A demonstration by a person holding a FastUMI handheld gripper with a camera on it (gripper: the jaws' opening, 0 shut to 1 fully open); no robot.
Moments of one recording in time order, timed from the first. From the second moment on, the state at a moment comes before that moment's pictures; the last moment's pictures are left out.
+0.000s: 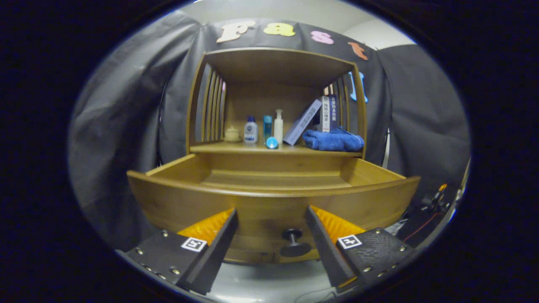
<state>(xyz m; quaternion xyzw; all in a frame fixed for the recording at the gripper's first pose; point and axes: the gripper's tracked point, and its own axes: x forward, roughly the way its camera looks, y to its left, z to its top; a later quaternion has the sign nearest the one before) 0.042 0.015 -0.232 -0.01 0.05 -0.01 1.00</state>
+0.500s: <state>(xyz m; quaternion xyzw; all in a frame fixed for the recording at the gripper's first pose) 0.128 0.017 -0.218 0.01 0.04 0.00 1.00</state>
